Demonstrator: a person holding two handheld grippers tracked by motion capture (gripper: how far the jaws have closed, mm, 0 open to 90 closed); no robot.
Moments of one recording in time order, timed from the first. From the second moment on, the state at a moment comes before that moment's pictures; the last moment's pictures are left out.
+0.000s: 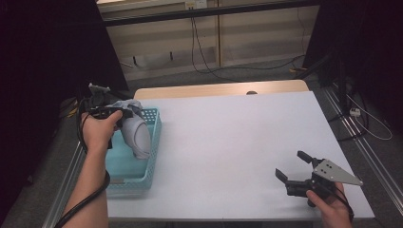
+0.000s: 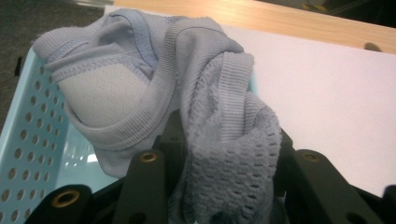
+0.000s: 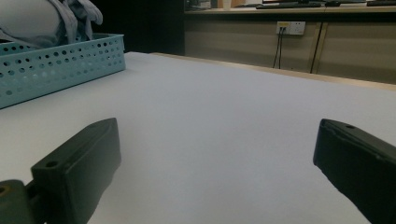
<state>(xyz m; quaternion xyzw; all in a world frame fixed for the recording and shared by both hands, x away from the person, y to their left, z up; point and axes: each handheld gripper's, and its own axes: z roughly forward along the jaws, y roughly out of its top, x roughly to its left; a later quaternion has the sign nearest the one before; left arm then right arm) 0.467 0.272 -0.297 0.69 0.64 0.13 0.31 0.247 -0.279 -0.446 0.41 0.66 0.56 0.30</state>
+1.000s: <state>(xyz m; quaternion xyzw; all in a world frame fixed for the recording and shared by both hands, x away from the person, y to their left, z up) 0.457 0.201 -0.277 0.75 0.56 0.07 0.35 0.248 -0.279 -0.447 0.41 0.66 0.56 0.30</state>
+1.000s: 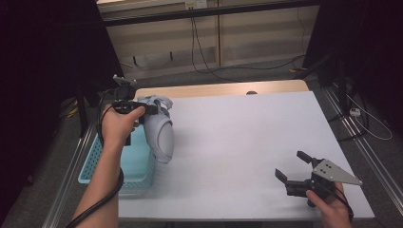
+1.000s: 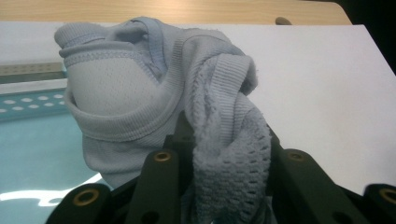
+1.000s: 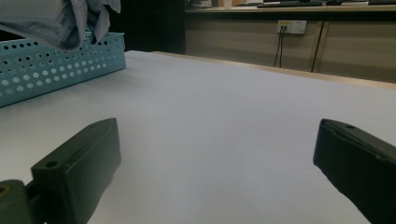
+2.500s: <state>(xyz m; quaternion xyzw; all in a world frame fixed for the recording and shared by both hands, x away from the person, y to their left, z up) 0.440 0.099 -0.315 0.79 0.47 0.01 0.38 0.248 -0.278 -0.447 0.40 0.66 0.56 0.30</state>
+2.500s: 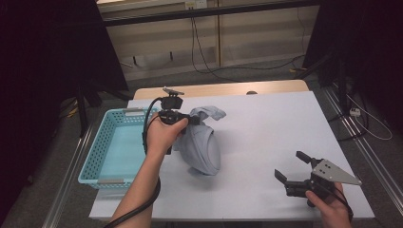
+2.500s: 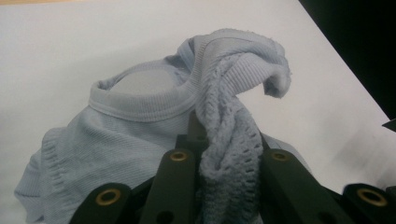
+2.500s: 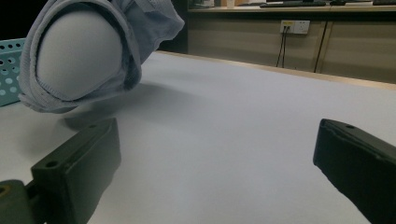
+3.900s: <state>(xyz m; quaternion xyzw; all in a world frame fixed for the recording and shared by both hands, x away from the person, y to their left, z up) 0.429 0.095 -0.361 0.81 0.44 0.06 0.37 0.250 -0.279 -0.447 0.41 0.67 0.55 0.30</state>
